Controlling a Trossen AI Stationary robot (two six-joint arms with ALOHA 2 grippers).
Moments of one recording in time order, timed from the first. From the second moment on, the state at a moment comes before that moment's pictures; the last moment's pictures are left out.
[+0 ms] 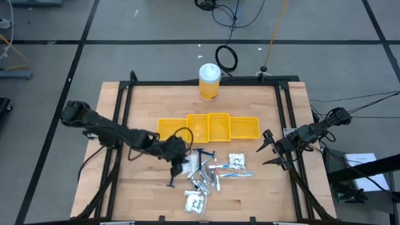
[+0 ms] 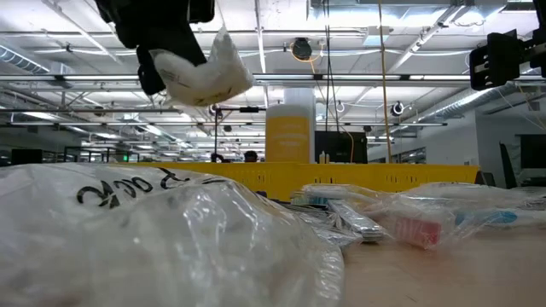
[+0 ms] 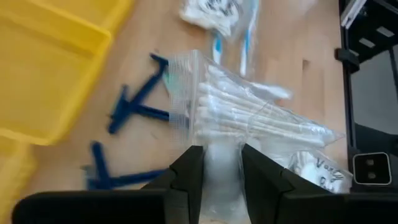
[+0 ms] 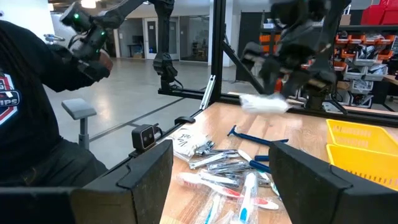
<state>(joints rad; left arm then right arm) -0.30 1.43 0.93 -0.25 -0.11 -0.60 0.47 0.01 0.01 0.03 0.02 0.00</state>
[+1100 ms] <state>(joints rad) -0.01 1.34 0.93 -0.68 -0.41 -0.45 0.47 0.01 0.01 0.03 0.02 0.00</state>
